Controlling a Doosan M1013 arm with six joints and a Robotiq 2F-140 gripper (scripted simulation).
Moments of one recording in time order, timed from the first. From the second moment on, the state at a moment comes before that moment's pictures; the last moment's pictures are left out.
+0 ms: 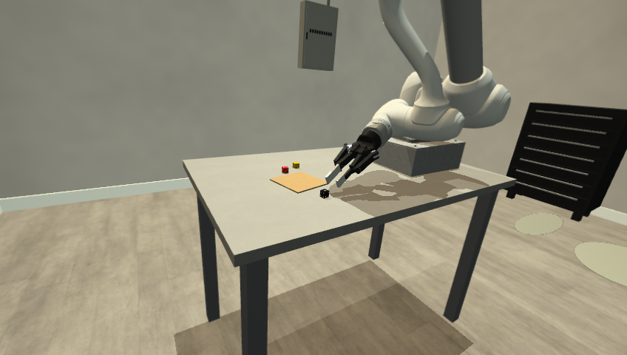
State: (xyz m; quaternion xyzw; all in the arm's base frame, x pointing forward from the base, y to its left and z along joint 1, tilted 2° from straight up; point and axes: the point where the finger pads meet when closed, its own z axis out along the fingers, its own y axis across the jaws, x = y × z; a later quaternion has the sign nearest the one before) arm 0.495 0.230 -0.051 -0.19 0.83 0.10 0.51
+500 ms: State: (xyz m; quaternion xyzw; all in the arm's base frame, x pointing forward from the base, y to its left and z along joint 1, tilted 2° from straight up) arm 0.493 0.231 -0.019 -0.19 0.83 0.10 0.51
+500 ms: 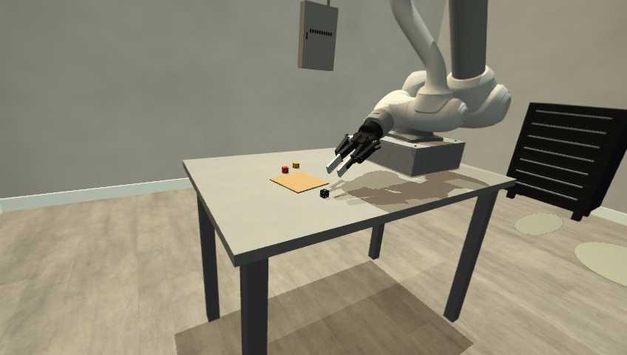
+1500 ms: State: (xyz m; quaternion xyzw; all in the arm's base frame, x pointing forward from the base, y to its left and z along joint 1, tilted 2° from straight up) arm 0.504 0.237 0.020 -0.20 0.88 0.08 0.43
